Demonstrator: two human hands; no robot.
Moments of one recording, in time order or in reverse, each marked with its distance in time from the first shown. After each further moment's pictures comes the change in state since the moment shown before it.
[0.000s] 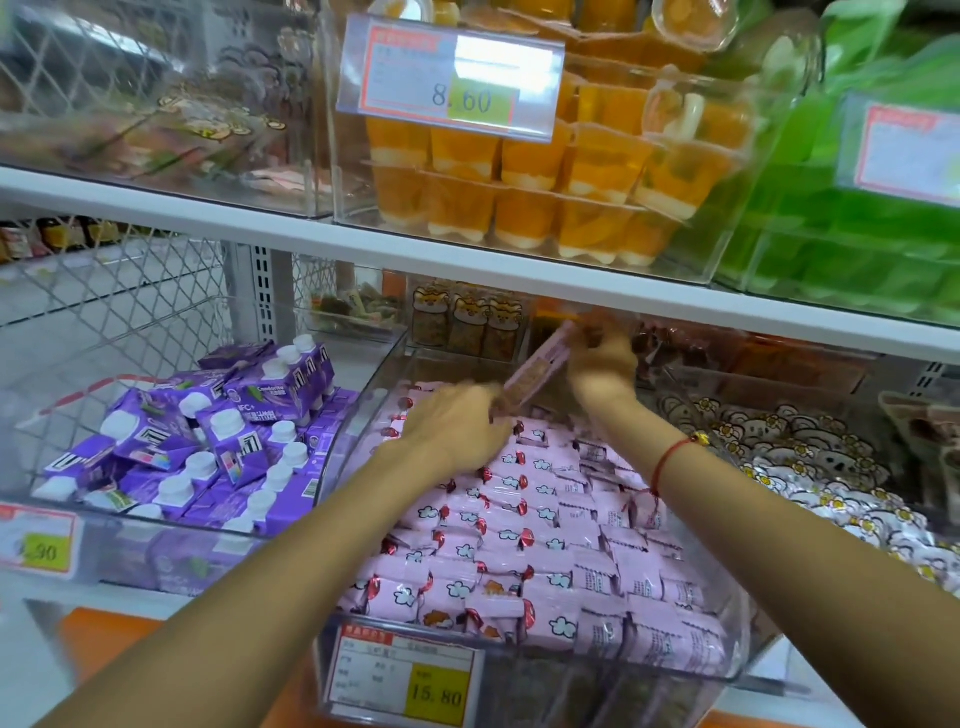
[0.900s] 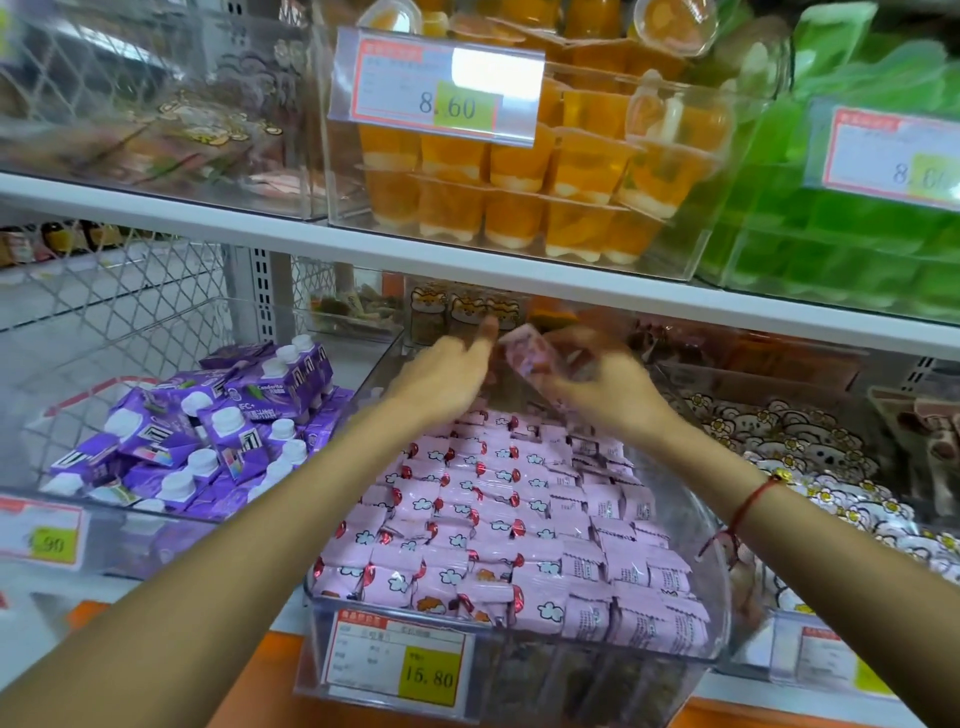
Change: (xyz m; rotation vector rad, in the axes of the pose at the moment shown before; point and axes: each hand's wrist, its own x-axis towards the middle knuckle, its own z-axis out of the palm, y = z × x) left_hand 0.002 0.010 -0.034 -0.419 0.040 -0.200; right_hand -0.031 -0.010 -0.044 -0.250 -0.420 -0.371
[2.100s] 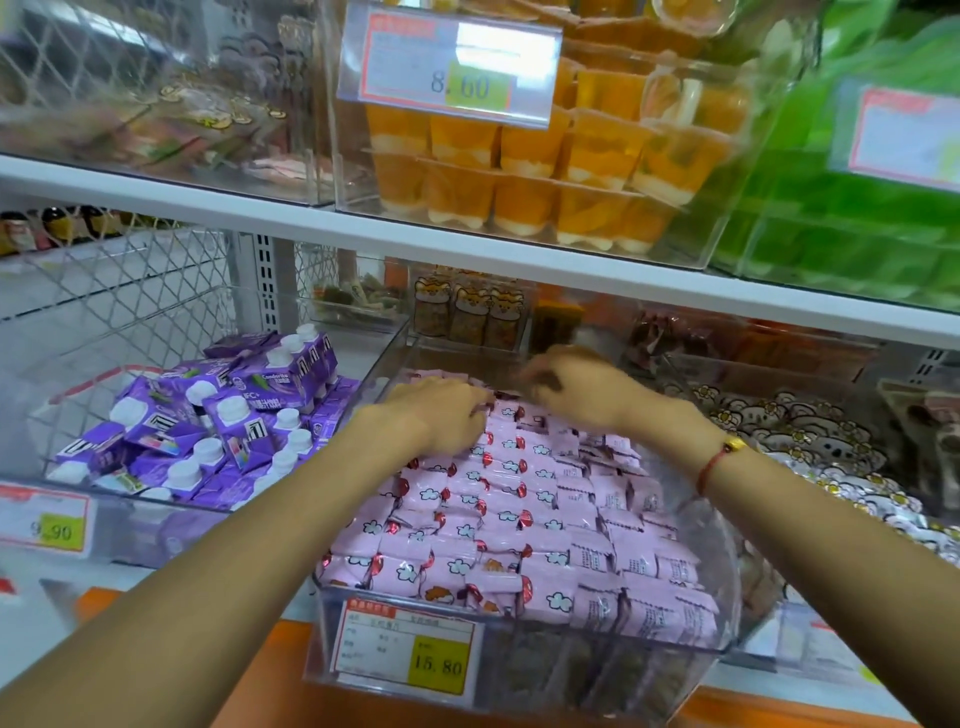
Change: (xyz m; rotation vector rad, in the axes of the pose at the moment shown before) left_hand -0.006 -0.024 0.004 0.690 -0.298 0.186; right_hand 0.019 0.003 0.012 -0.551 -0.373 -0.004
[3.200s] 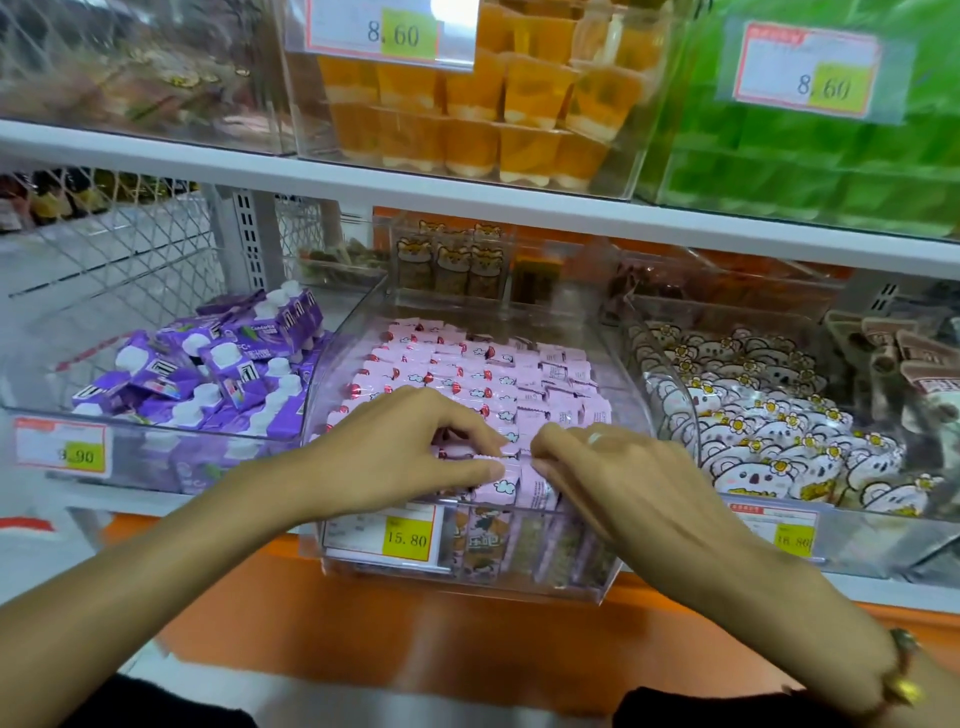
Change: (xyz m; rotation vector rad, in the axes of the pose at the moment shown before) left_hand -0.116 0.040 0.017 -0.617 0.092 0.240; right_hand -0.179 -0.030 0.023 -0.297 0.329 -0.227
